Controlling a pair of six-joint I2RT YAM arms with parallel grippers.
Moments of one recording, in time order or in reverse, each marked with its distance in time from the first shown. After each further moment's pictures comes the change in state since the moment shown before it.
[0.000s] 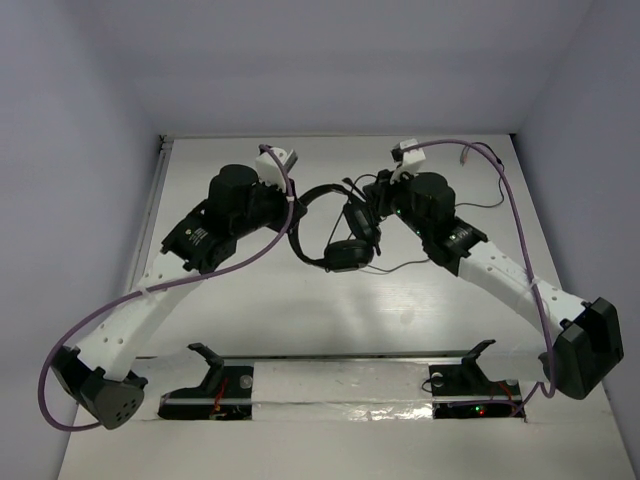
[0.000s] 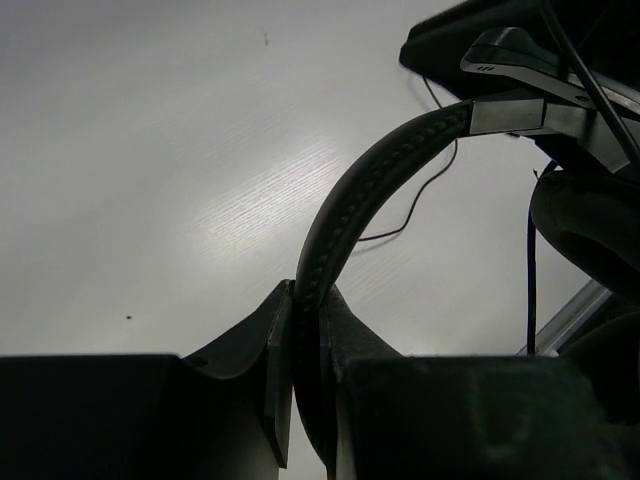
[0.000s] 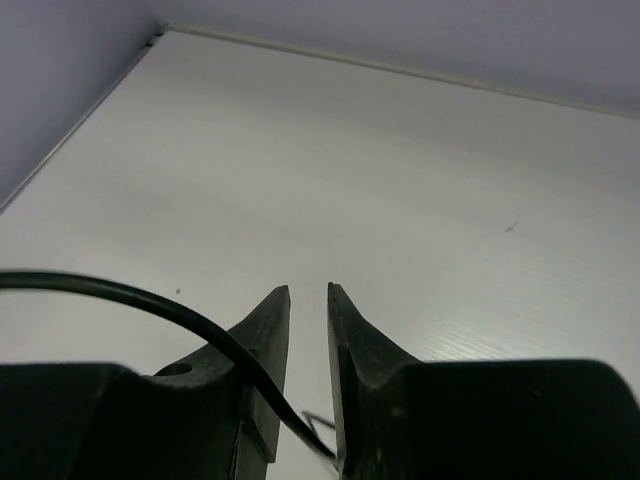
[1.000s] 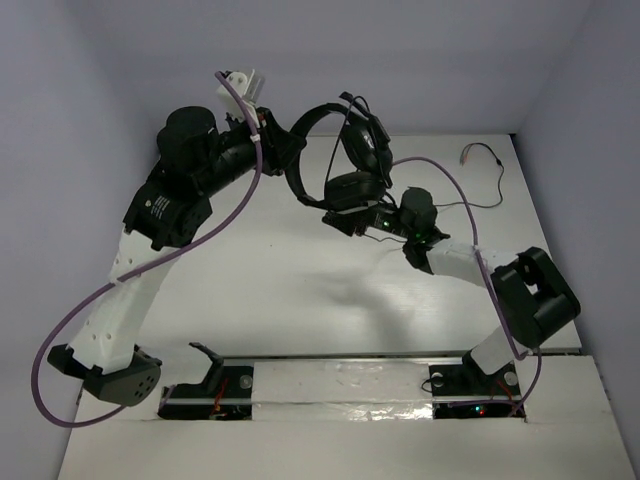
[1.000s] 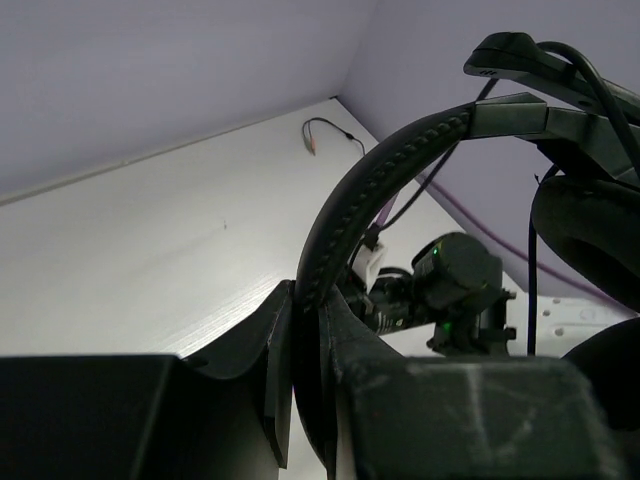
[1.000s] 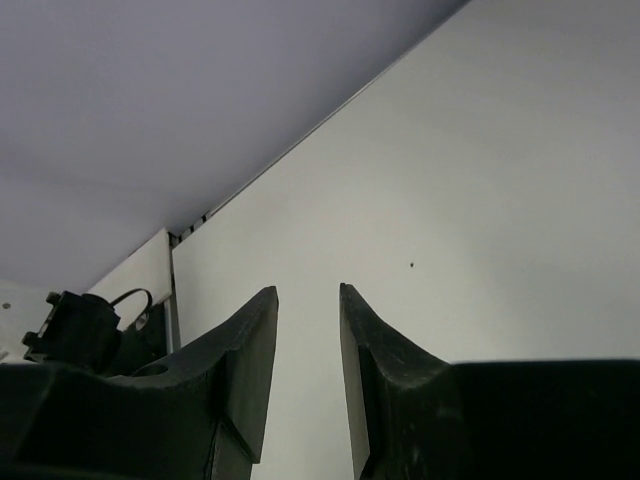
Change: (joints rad) left arm 0.072 0.126 0.505 -0.044 0.106 -0.098; right arm -0.084 0.280 -0.211 0.726 -0.779 0.364
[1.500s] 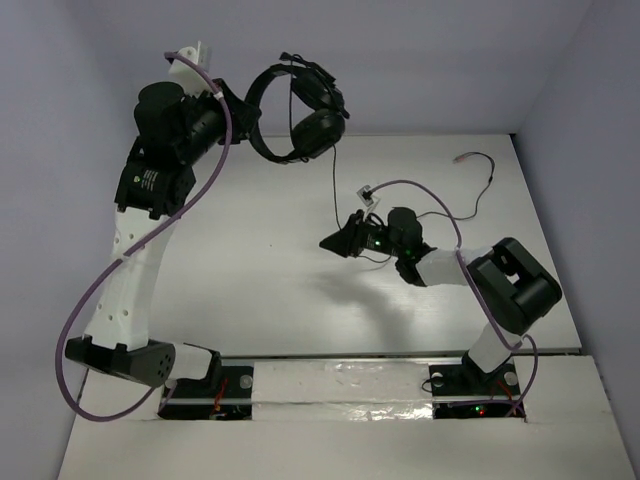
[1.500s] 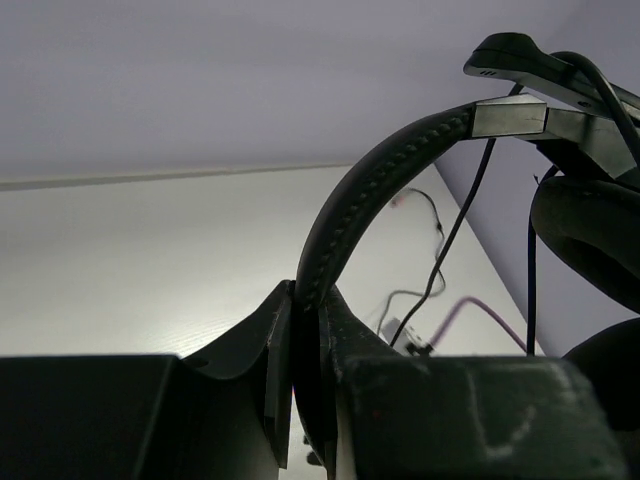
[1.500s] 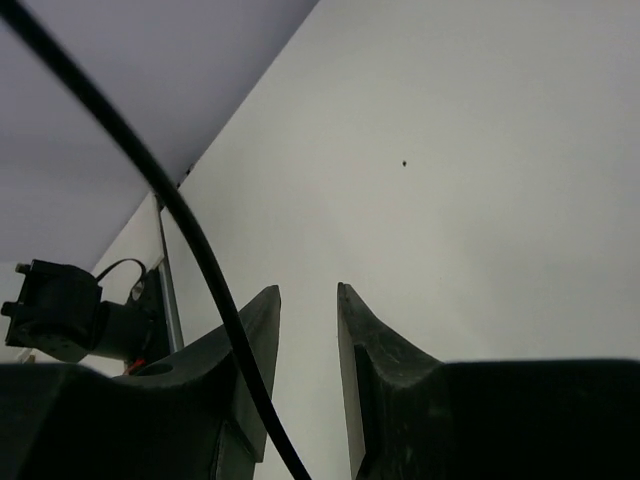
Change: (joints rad) left arm 0.253 0.094 0.066 0.011 -0.011 -0.100; right arm 0.056 0.137 -0.097 0.069 0.042 0.077
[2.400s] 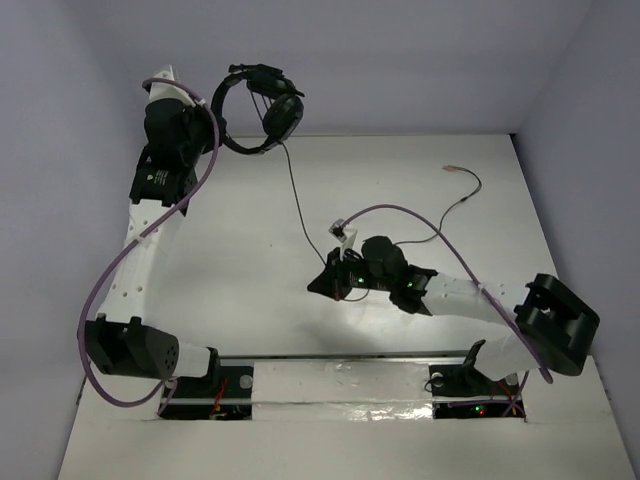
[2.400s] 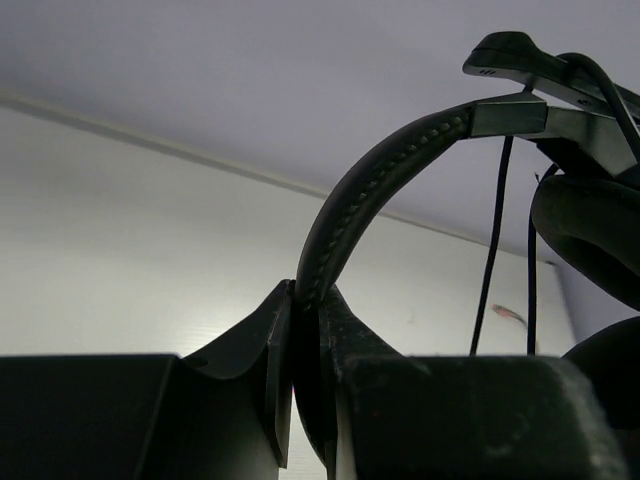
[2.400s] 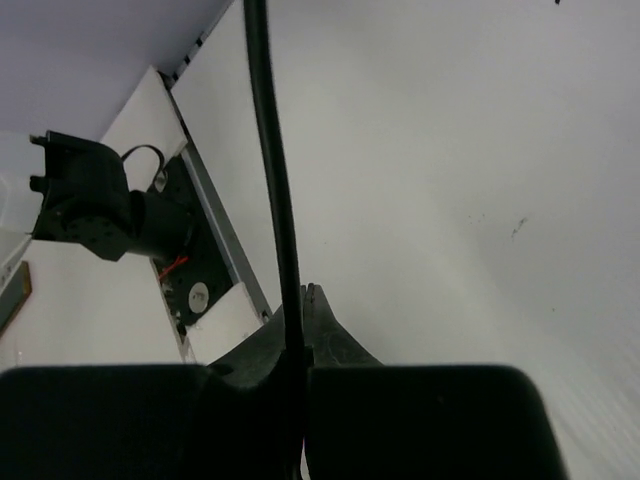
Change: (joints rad) left arm 0.188 0.027 -0.239 0.212 -0.190 -0.110; right arm 0.320 -0.254 -0.050 -0.406 0.240 -0.049
